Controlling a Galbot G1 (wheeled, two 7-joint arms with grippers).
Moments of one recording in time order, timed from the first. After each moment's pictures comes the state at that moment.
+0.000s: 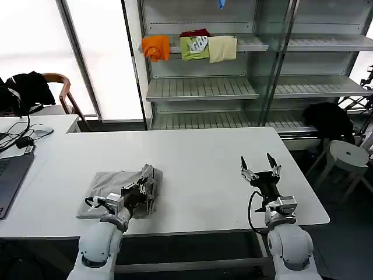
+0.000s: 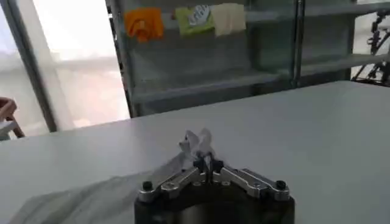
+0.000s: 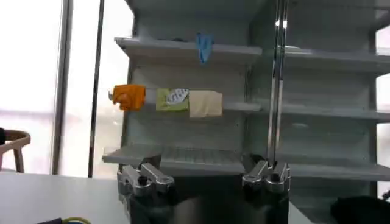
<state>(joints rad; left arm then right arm) 1.12 -1.45 -0.49 -1.91 0.00 0.56 0.18 -1.15 1.45 0.57 1.96 0.05 -0.21 -0.09</state>
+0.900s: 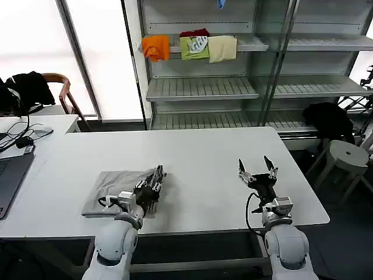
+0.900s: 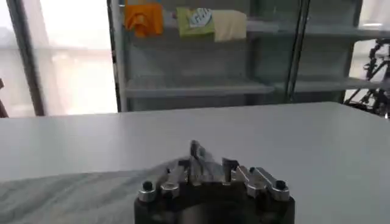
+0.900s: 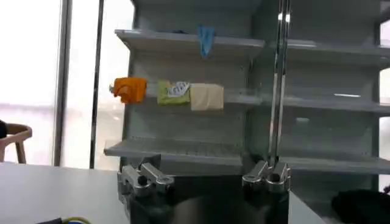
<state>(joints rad) 1.12 -1.49 -0.47 -1.96 -0.11 0.58 0.10 -1.15 1.46 0.56 1.93 0.04 -0.20 -0.09</state>
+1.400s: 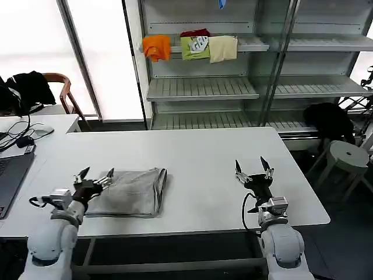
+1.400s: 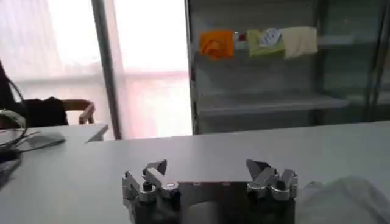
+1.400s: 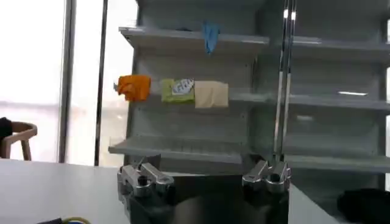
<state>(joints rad) 1.14 -1.26 -0.78 -1.88 -0.23 0.53 0.17 -1.14 1.49 0.54 1.90 0.01 -0.19 -0.09</state>
